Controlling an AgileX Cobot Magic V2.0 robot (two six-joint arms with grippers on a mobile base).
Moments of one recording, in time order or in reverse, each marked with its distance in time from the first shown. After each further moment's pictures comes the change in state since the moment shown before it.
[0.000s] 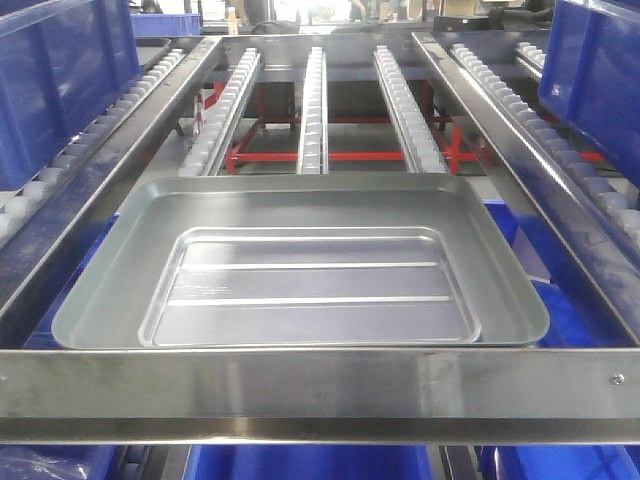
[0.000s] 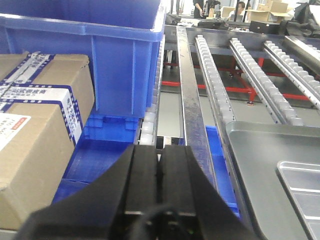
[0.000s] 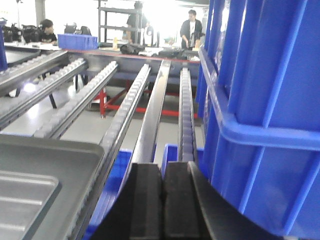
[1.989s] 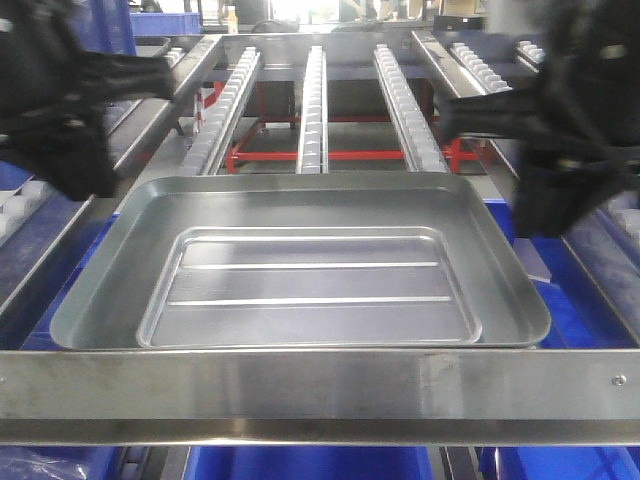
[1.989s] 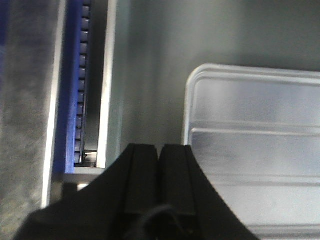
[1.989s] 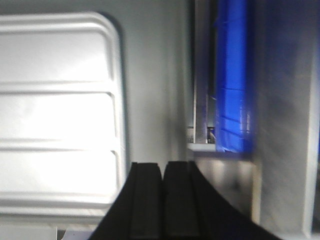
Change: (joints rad) left arm -0.539 1.551 -1.109 0.397 0.612 -0.789; right arm 0.425 1.564 -1.066 -0.096 0.729 0.578
